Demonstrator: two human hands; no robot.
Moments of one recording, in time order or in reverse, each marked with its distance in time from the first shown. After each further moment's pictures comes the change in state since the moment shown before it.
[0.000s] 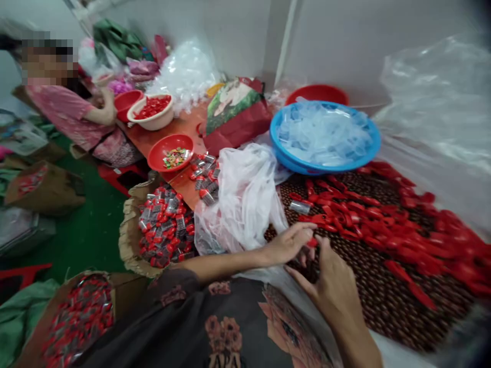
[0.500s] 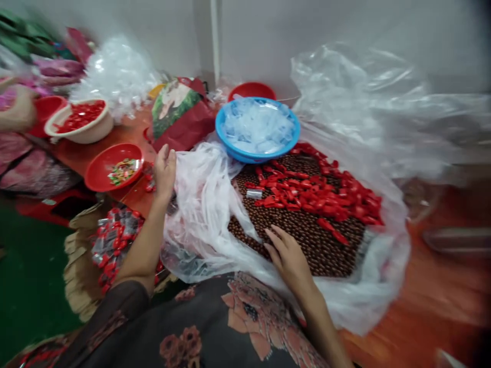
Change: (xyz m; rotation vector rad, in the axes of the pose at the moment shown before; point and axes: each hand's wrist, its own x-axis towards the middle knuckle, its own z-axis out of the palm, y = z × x) left_hand 0.030 0.120 -0.203 0.780 0.931 0.632; right_hand -0.017 0.009 0.007 0.166 -0.030 0.109
